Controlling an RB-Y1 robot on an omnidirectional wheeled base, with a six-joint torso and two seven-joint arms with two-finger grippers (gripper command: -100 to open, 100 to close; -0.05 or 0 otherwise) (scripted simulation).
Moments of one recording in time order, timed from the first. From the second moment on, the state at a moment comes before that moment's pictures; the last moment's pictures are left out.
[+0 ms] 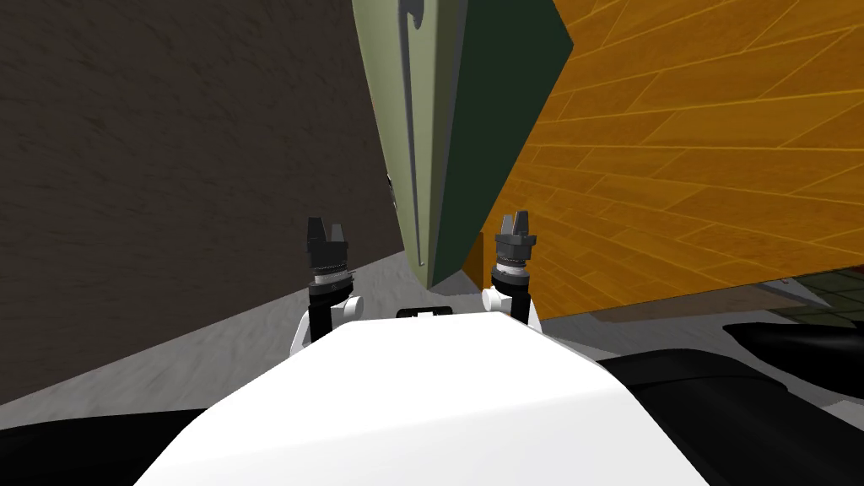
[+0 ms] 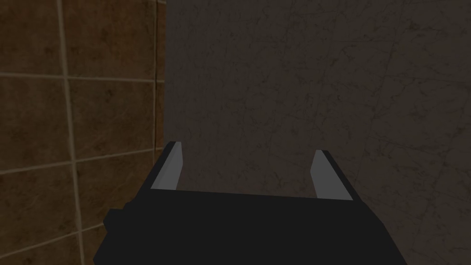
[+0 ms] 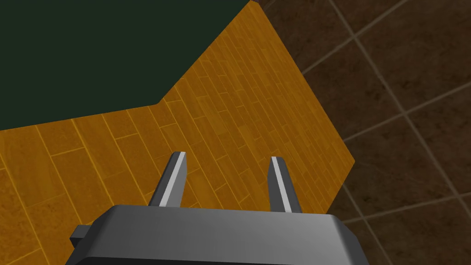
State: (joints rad) left arm 0.46 0.01 0.05 -2.24 -0.06 -0.58 -0.08; right arm 0.45 -0.04 0.01 -2.35 0.08 -0.57 0.08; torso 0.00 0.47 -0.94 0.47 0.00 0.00
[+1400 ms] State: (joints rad) left arm 0.46 0.01 0.05 -2.24 -0.06 -0.58 -0.08; right arm 0.46 -0.34 -0.01 -2.31 0.22 -0.36 0.00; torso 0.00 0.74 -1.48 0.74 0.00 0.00
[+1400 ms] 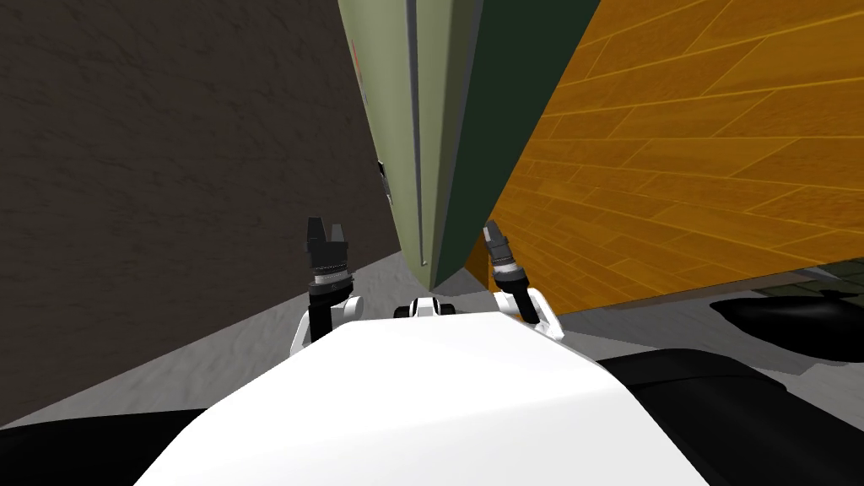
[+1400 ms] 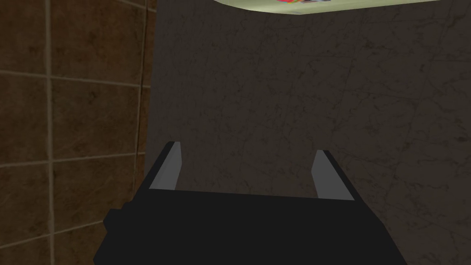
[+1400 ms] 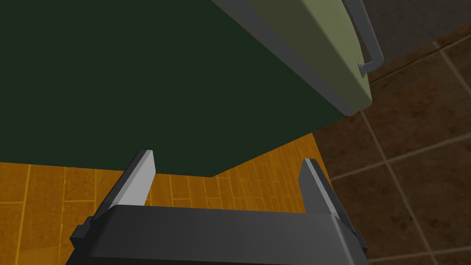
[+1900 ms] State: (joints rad) left arm 0.46 0.01 0.05 -2.24 -0.06 -0.58 -0.08; right arm 0.46 -0.48 -0.03 -2.27 0.30 -0.27 -0.04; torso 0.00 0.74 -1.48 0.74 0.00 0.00
